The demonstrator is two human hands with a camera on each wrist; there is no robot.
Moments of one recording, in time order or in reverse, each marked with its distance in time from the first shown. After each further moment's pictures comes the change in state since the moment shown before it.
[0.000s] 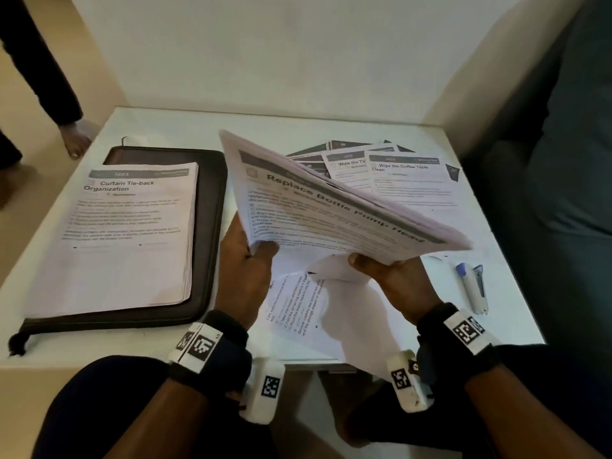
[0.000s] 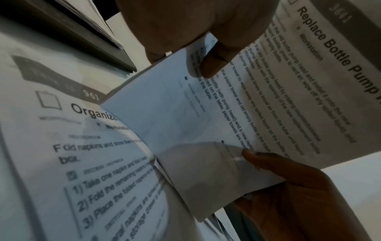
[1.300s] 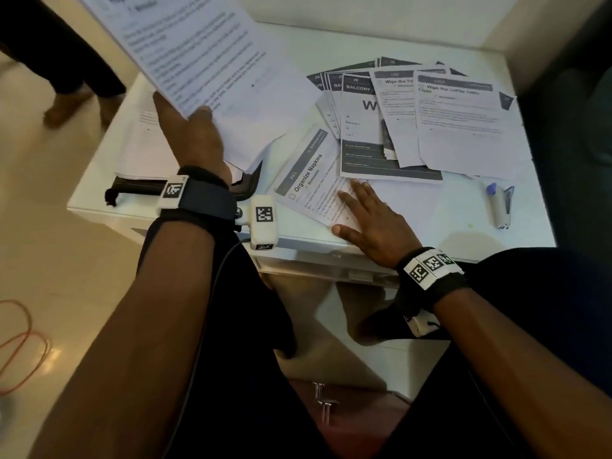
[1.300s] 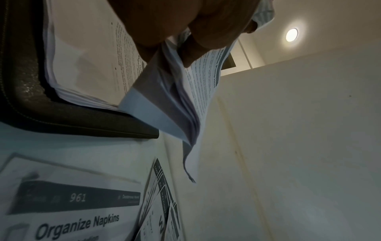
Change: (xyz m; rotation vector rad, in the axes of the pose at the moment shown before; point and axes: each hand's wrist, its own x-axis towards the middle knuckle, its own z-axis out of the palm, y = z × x) left_hand -0.004 0.041 -0.104 -0.051 0.651 0.044; right_hand -0.059 0.070 0.043 -1.080 -0.493 -0.253
